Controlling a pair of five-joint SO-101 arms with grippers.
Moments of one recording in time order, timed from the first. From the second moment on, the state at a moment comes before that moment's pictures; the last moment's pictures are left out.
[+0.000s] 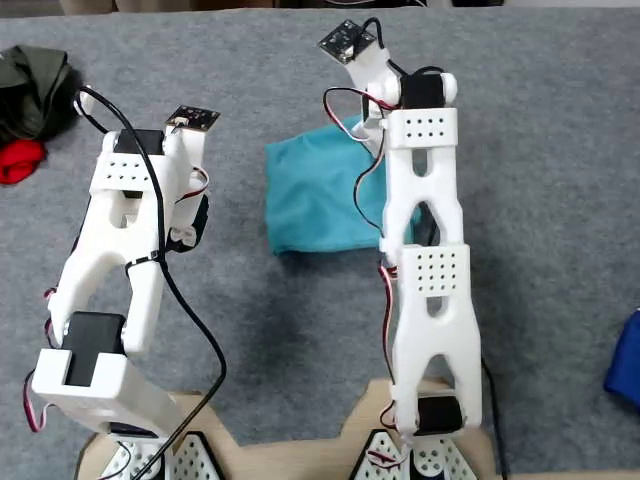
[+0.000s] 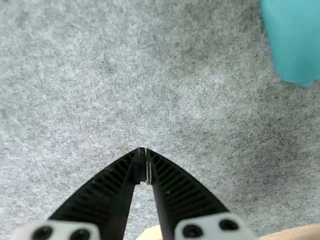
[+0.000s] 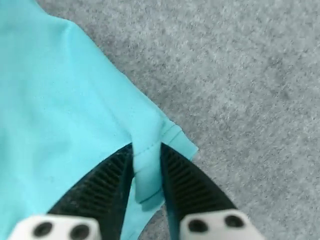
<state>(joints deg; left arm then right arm) -0.7 4.6 4.7 87.7 -19.7 -7.6 62.1 -83.9 96.7 27.6</state>
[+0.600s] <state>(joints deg) 4.7 4.6 4.7 87.6 -18.4 -8.6 51.9 -77.8 101.5 21.5</state>
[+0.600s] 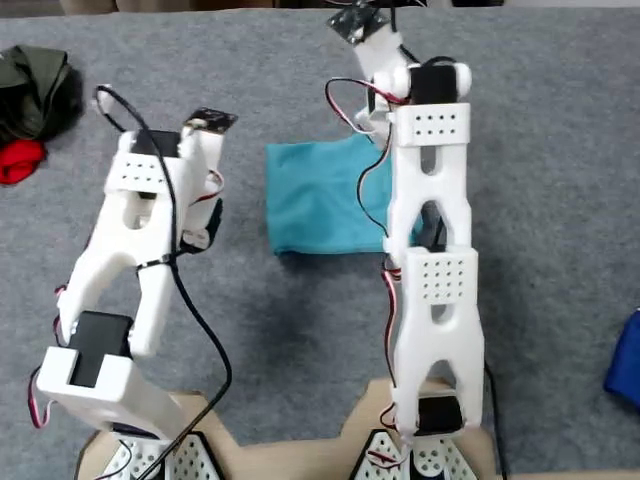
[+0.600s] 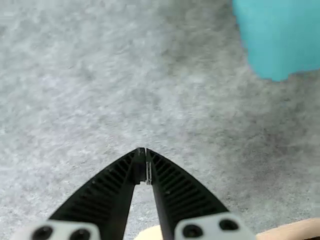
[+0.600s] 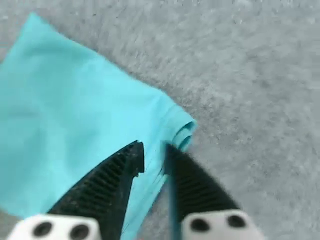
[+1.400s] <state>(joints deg) 18.6 27.1 1.2 56.1 -13.8 -3.3 62.3 -63.5 89.2 20.5</state>
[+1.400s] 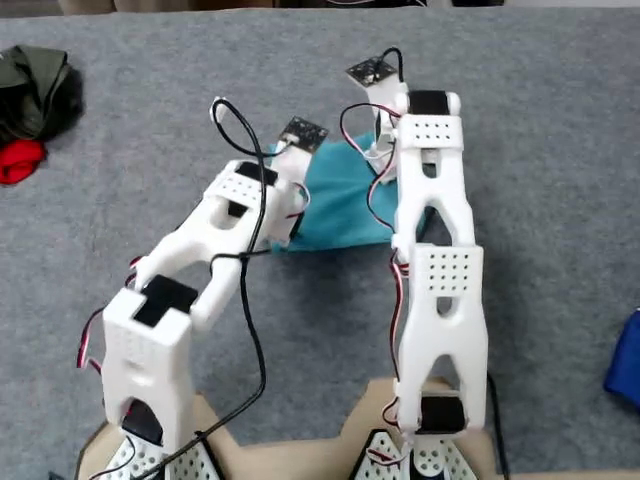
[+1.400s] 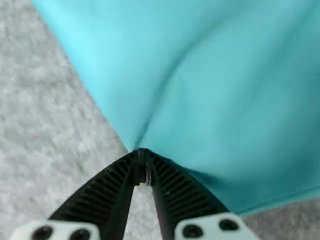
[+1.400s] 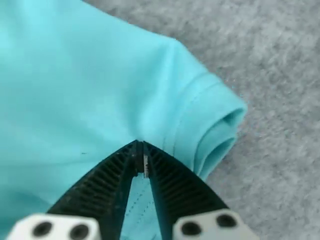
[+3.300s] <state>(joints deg) 14.9 -11.3 0.6 100.2 -16.7 4.6 -5.0 14.3 77.7 -28.7</state>
